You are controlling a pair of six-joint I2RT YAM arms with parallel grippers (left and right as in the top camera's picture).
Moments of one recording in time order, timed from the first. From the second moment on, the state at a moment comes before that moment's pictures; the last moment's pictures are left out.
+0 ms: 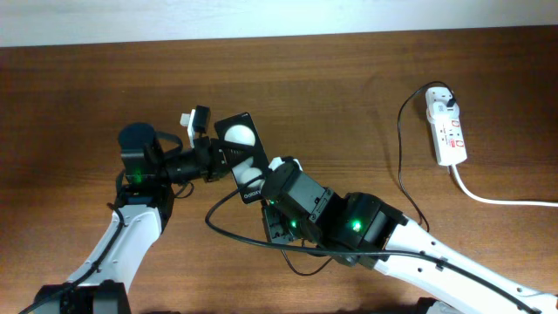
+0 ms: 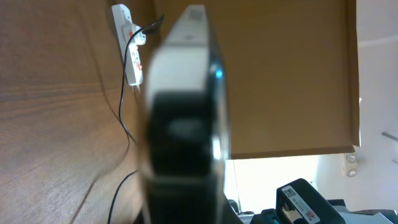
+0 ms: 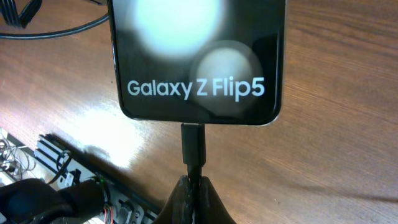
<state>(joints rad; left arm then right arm) -0.03 1.45 0.70 0.47 1.32 -1.07 0.95 1.37 1.27 -0.87 -0.03 0.68</state>
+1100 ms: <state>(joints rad) -0.17 1.45 0.68 0.45 1.01 -0.96 0.92 0.97 1.30 -1.14 0.29 0.54</state>
